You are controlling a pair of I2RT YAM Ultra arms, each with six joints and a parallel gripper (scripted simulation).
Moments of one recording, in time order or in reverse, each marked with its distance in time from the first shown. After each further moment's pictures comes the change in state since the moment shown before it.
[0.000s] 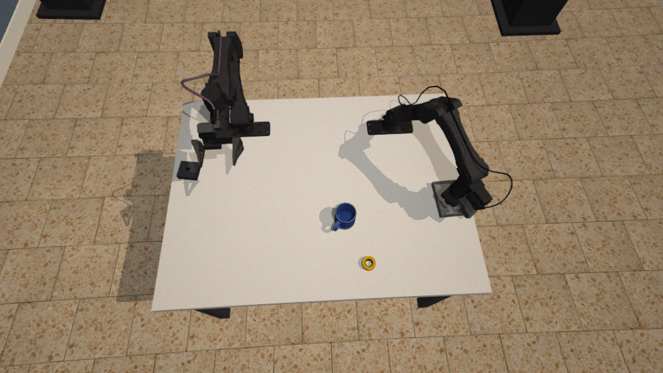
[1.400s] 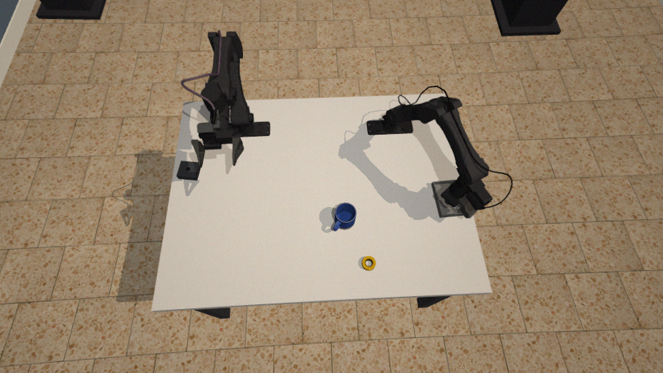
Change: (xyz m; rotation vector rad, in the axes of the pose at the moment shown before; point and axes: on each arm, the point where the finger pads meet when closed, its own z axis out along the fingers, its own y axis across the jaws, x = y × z) left arm 0.000 0.000 0.000 0.000 0.000 0.000; right arm 0.000 0.000 0.000 0.000 0.000 0.000
